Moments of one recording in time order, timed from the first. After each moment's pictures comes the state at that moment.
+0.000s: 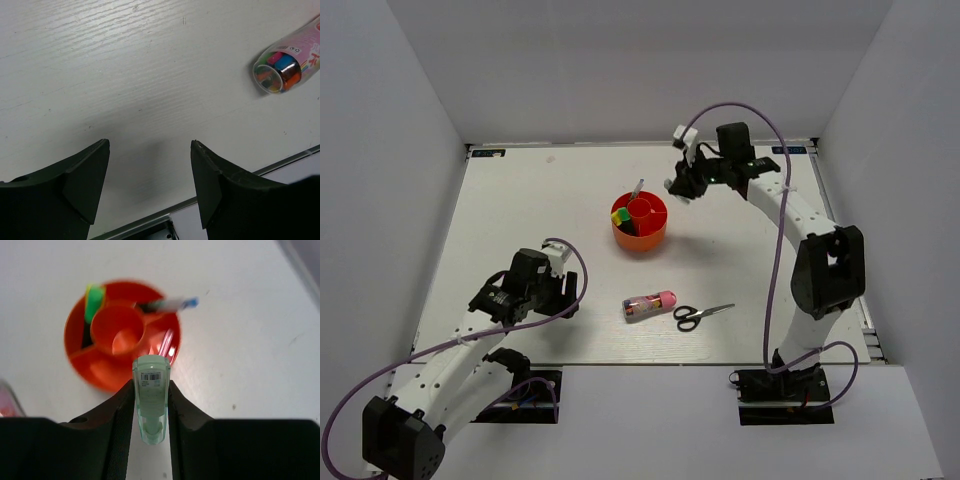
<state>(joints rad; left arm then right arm) -0.41 0.80 0.55 -0.67 0.10 -0.17 0.36 1.77 1.51 -0.49 -0.71 -0.59</state>
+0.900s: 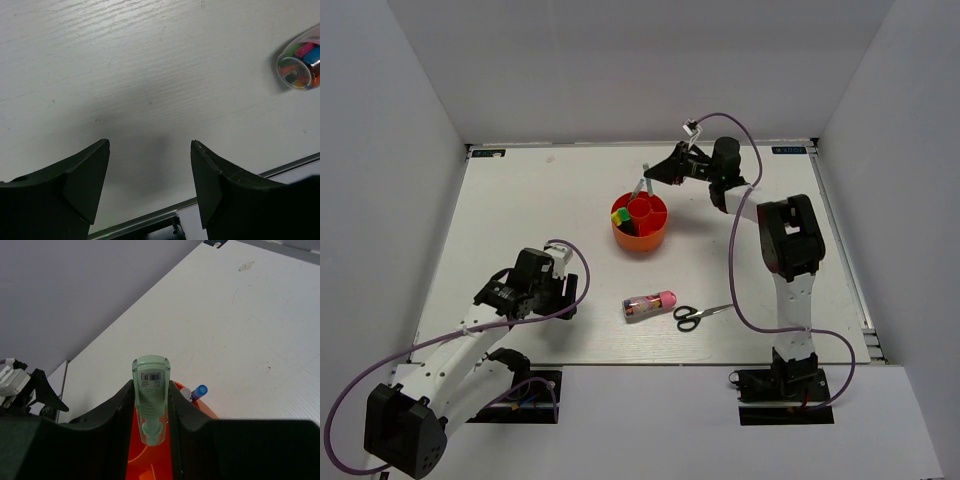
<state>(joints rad) -0.41 0.86 0.55 -0.68 0.07 -0.16 0.32 2.19 1.49 0.74 -0.98 0.65</state>
